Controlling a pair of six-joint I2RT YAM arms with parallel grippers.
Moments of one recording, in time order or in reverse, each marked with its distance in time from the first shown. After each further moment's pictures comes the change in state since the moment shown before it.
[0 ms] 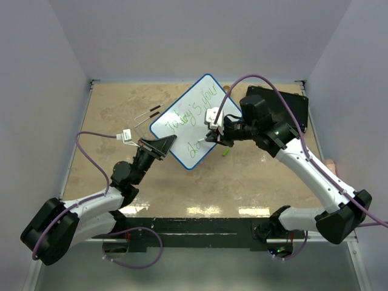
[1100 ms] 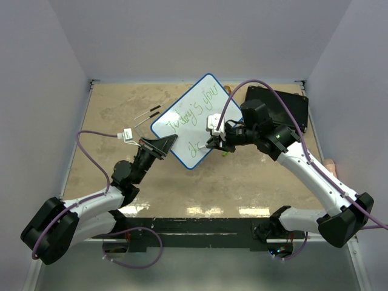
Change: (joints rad) left arm -0.012 0.005 0.015 -0.011 -0.003 0.004; right arm 0.001 -0.032 -0.052 -0.021 -0.059 -0.027
